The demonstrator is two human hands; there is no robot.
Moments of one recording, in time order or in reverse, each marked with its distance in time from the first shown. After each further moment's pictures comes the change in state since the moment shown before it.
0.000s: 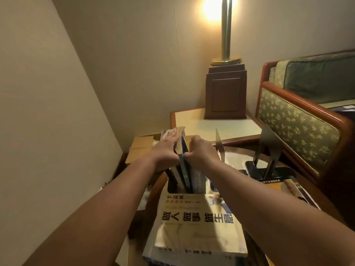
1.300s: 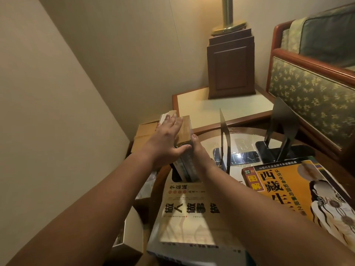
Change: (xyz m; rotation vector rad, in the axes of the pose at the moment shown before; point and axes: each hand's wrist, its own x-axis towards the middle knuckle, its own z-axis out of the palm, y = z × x) left_hand 0.009 -0.018 0.020 0.340 0.118 0.173; right_hand 0.037 0.067 0.128 1.088 -0.164 0.170
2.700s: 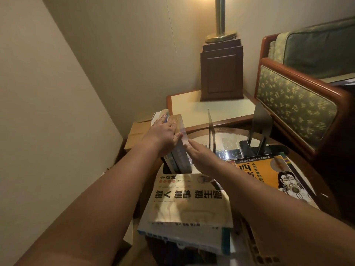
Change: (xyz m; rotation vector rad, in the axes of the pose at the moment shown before) left_hand 0.001 0.033 -0.006 0.282 -0.119 -0.153; right_hand -0.096 -0.077 -0.037 -0.620 -0.163 -0.027
